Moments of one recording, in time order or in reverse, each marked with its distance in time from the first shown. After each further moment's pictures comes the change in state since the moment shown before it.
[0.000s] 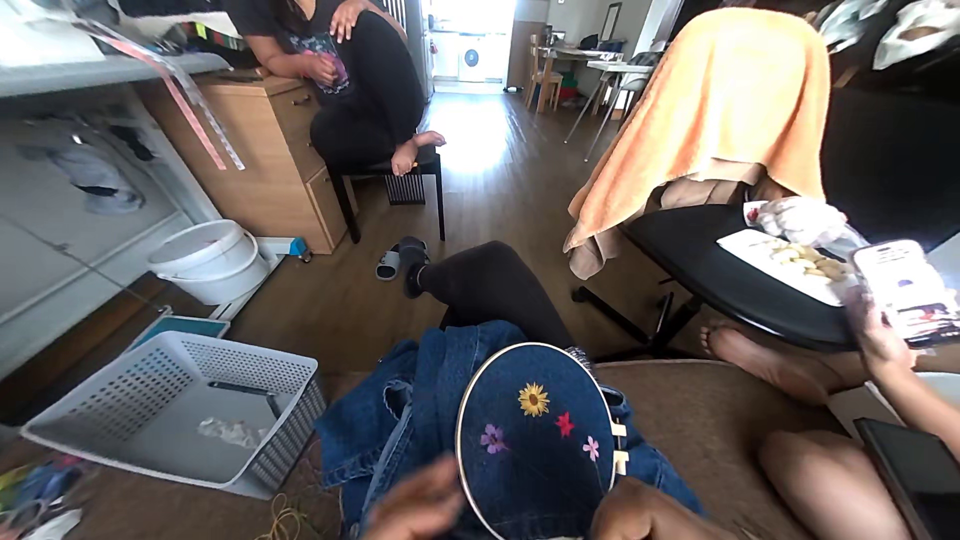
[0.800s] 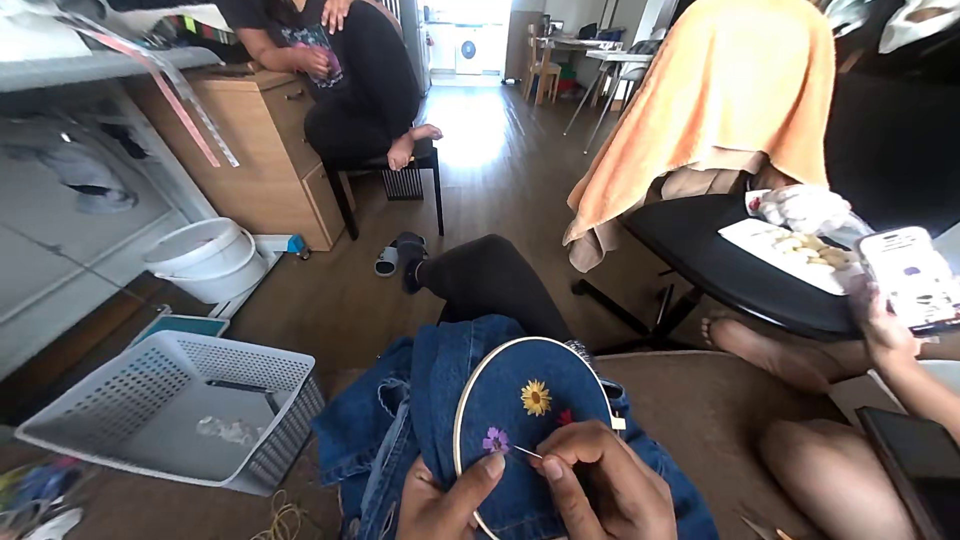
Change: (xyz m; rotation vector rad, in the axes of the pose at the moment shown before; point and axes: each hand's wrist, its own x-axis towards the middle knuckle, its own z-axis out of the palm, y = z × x) left_hand 0.029 -0.014 0.033 -0.591 0.334 -0.611; right_hand 0.016 0.059 0.036 -0.156 0.314 -0.160
